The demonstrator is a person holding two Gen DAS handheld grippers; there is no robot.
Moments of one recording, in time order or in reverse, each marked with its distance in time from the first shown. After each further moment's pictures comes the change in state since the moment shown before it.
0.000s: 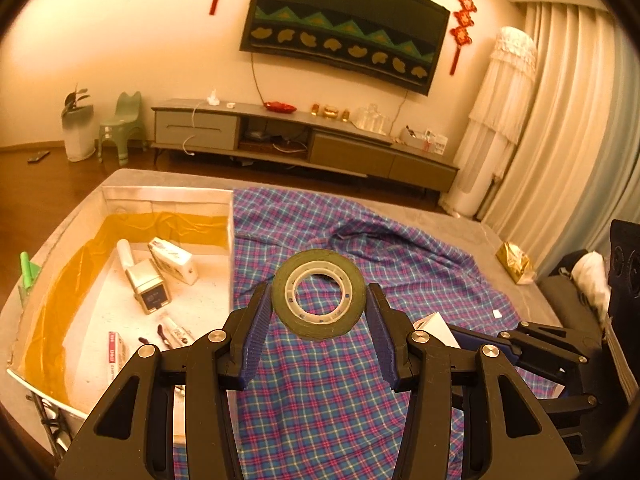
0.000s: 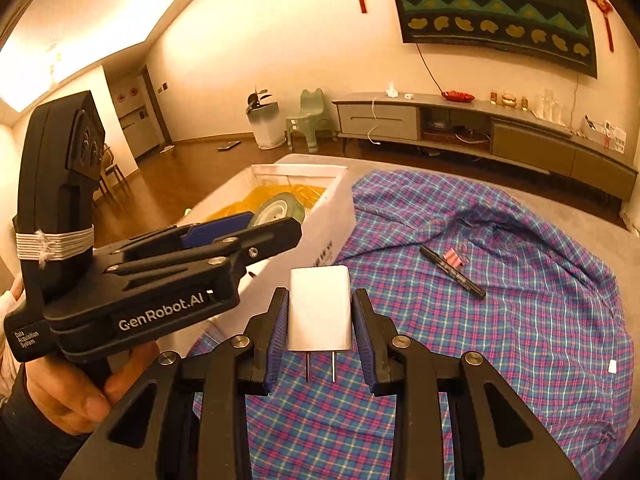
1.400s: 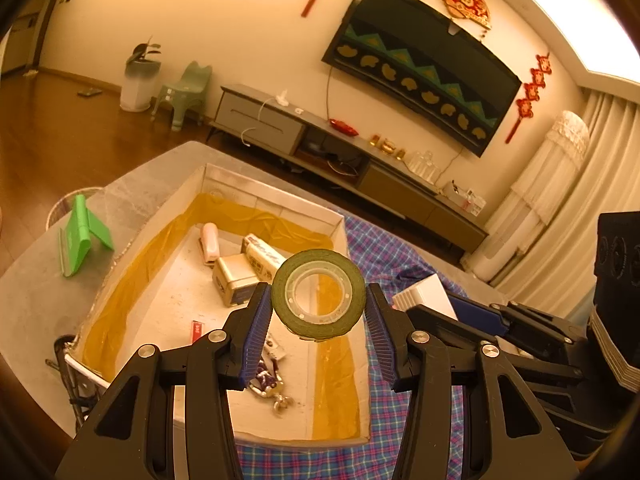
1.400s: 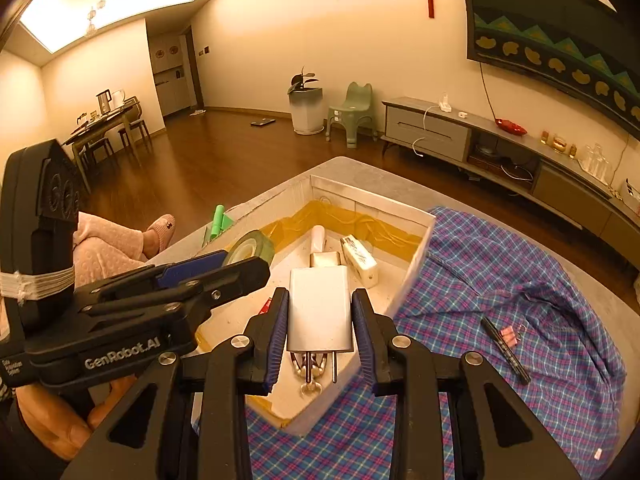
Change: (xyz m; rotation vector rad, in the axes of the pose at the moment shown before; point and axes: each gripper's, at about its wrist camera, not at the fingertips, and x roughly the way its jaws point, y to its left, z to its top) left arm -0.033 0.129 -0.001 -0.293 -0.067 0.067; right arm 0.077 0.092 0.069 -0.192 0.054 0.050
